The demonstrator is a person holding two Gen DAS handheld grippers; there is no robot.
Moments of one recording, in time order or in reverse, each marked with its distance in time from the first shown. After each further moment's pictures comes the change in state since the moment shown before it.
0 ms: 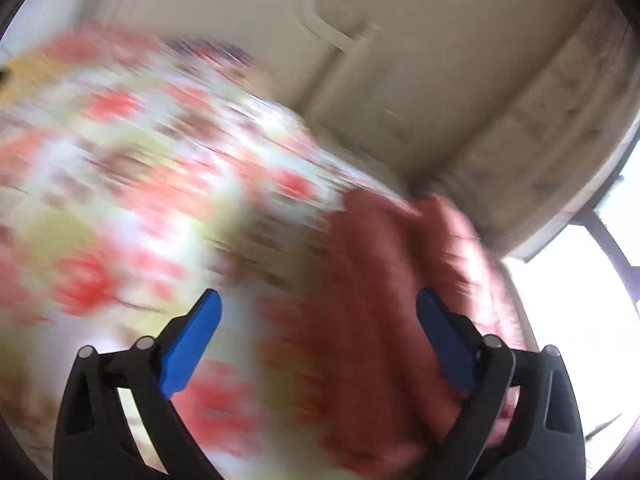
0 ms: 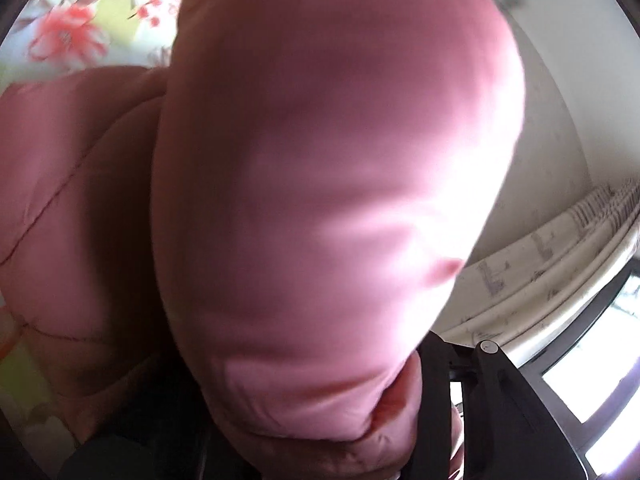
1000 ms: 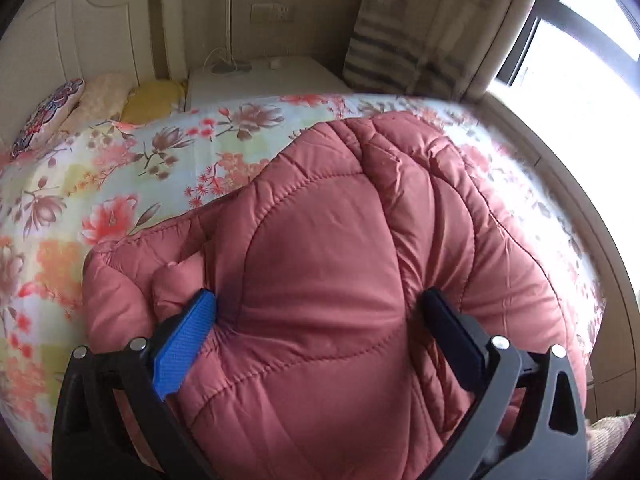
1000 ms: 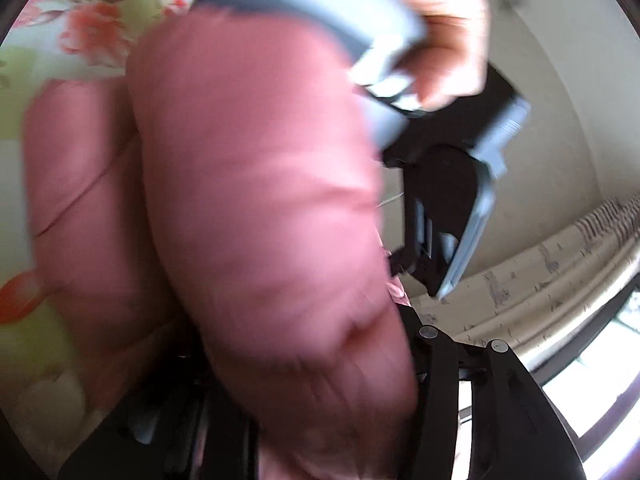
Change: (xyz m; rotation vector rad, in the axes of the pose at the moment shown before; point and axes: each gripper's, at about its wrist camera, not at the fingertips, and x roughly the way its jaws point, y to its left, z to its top) left arm 0.164 -0.139 0.000 0.605 0.332 0.088; right arm -0.009 -0.005 -0.008 -0.061 -0.019 0.073
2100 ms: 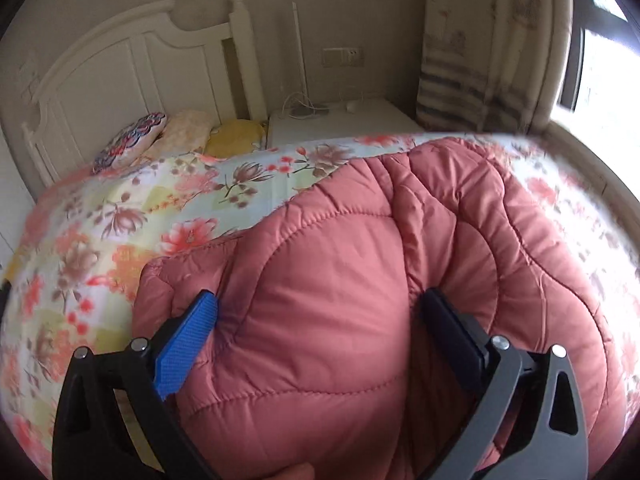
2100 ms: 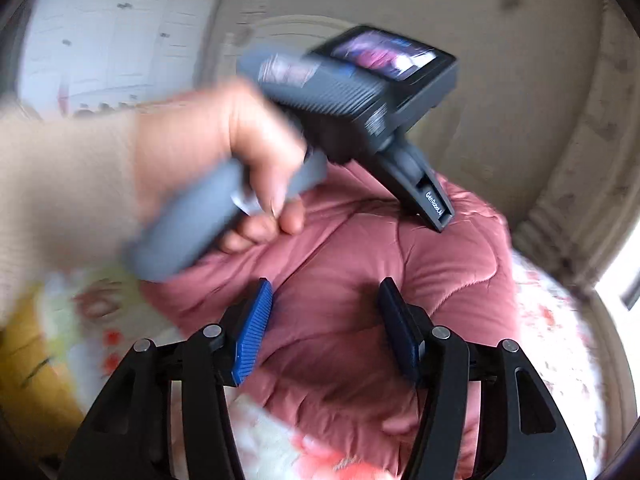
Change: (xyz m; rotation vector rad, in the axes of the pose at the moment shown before) left arm -0.013 -0.011 -0.002 -0.062 -0.154 0.332; right arm -0.016 -0.085 -0.026 0.673 -0.005 0.597
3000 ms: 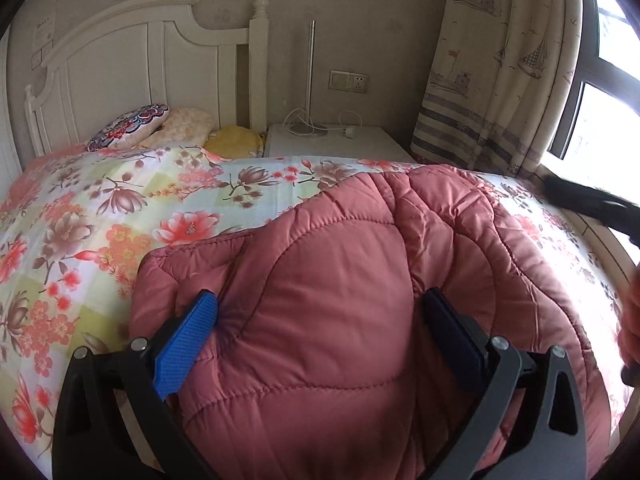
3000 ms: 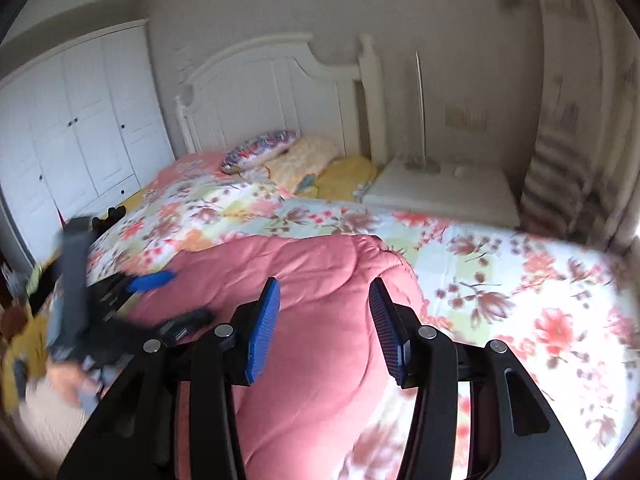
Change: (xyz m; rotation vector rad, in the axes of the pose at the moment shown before) left arm -0.006 0.029 -0.015 -0.113 -0.081 -0.093; right arm 0.079 -0.239 0.066 0.409 0.029 0.142
